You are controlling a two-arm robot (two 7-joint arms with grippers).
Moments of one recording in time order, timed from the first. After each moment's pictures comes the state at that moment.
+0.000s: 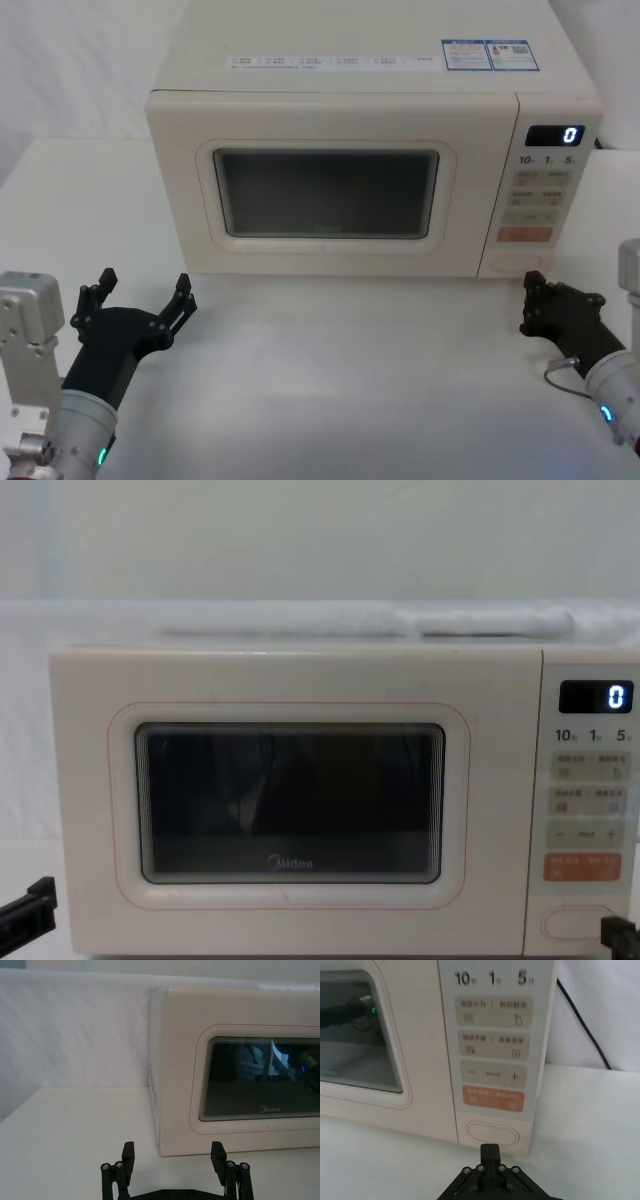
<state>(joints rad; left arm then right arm) 0.27 0.24 0.04 -1.85 -0.25 -0.02 -0.02 0.02 0.18 -0.14 -1.53 0.18 0.05 0.18</state>
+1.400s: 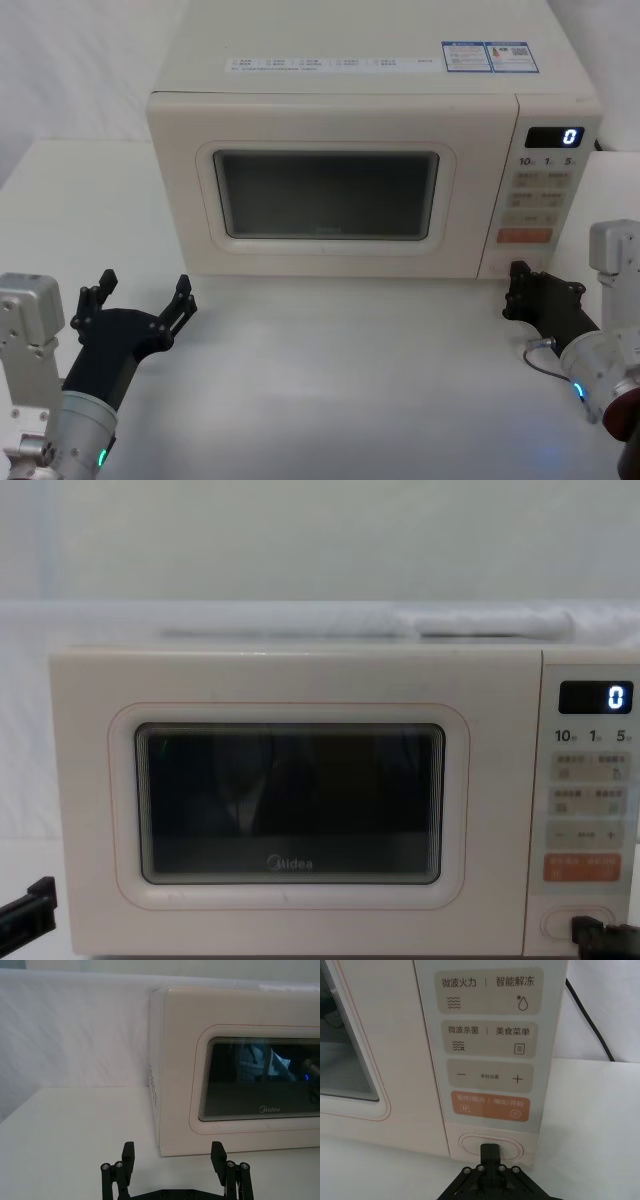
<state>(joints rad) 0.27 0.24 0.04 -1.85 -0.25 -0.02 -0.02 0.13 0.12 -0.16 -1.39 0.15 0.06 0.14</state>
